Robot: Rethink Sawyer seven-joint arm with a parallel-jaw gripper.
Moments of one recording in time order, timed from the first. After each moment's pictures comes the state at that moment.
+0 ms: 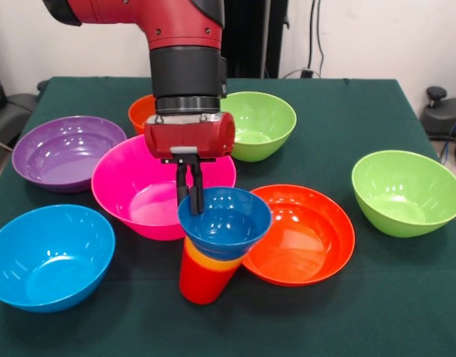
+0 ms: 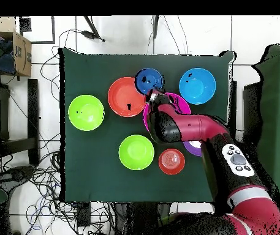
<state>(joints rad) -0.59 -0.53 0.33 1.63 -0.51 -0.06 2.16</state>
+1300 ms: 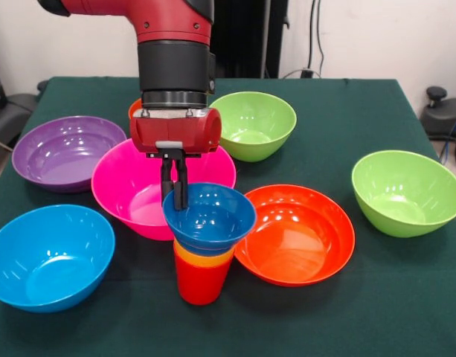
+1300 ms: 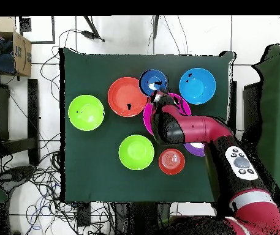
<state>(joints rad) -0.59 -0.55 0.31 1.63 -0.51 -0.06 2.16</state>
